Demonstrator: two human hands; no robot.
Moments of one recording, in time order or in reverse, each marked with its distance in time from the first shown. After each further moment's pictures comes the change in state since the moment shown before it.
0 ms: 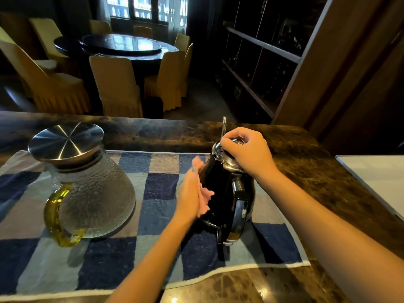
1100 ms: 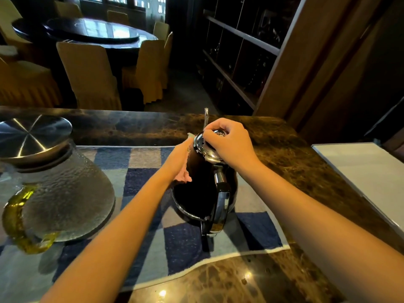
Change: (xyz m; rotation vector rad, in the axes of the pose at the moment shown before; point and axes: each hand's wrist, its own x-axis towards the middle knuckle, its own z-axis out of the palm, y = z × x) left_hand 0.016 0.050 0.013 0.184 -0.275 -0.081; right_hand -0.004 -0.008 0.000 -0.036 -0.003 0.028
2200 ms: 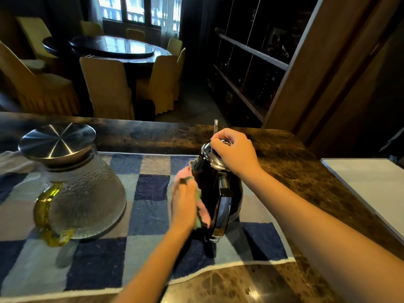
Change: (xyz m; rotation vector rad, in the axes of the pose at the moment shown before) left_hand -0.033 -0.080 0.001 0.105 0.333 0.306; right_hand 0.003 0.002 0.004 -0.045 -0.016 0.017
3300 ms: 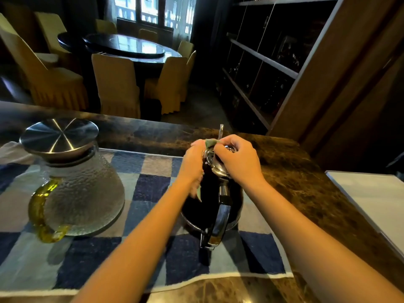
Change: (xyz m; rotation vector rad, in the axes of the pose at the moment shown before) left_hand 0.065 0.061 0.023 -0.121 -0.249 0.084; right_hand -0.002 0.000 -0.002 0.039 0.003 0.009
